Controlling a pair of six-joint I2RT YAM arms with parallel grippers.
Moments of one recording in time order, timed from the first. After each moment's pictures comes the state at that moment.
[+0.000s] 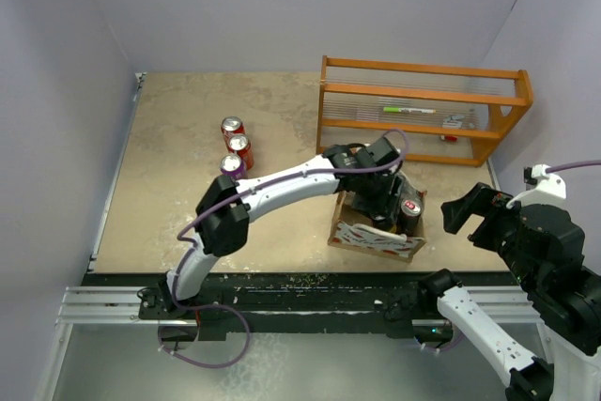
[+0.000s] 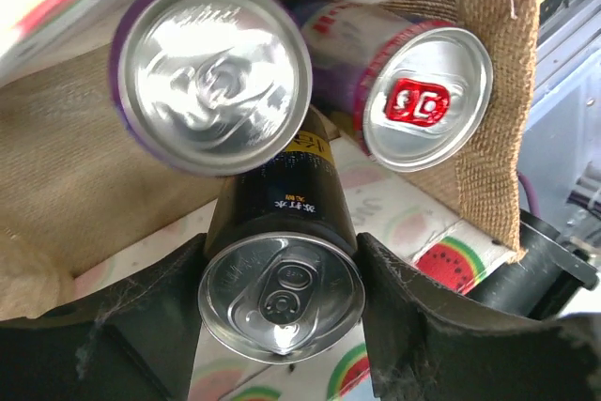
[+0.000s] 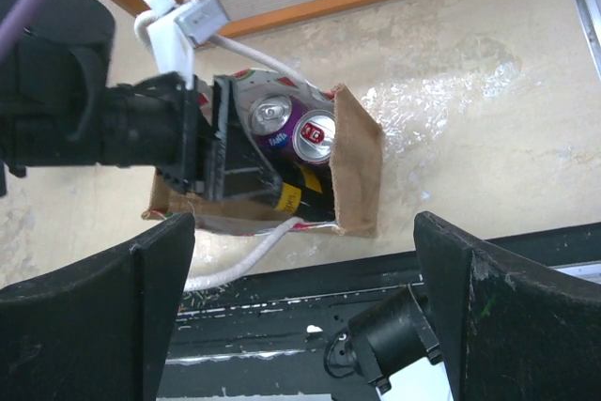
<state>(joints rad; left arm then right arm) -1.11 2.18 2.03 -0.82 0.18 -0.74 0.41 0.57 1.45 -1.41 0.37 0.55</state>
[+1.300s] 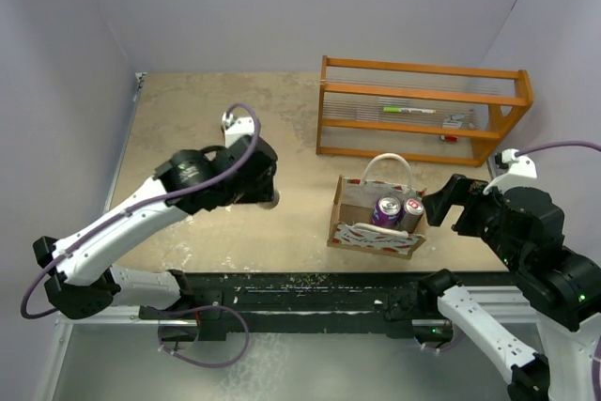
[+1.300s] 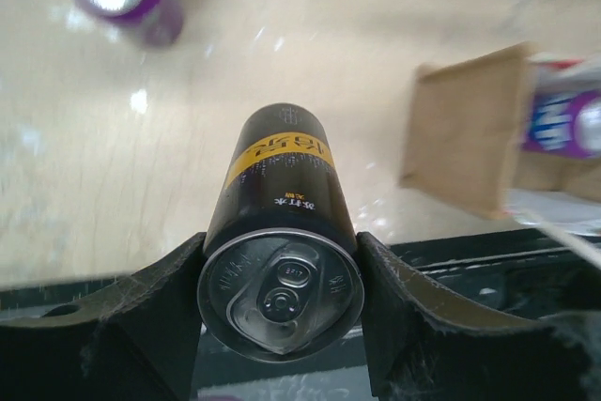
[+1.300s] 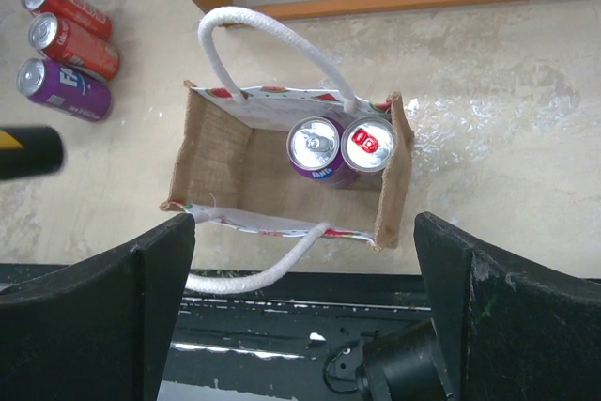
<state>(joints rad) -0.99 1.27 1.62 -1.24 -0.47 -0.84 0.42 0.60 1.37 -1.28 0.24 0.45</state>
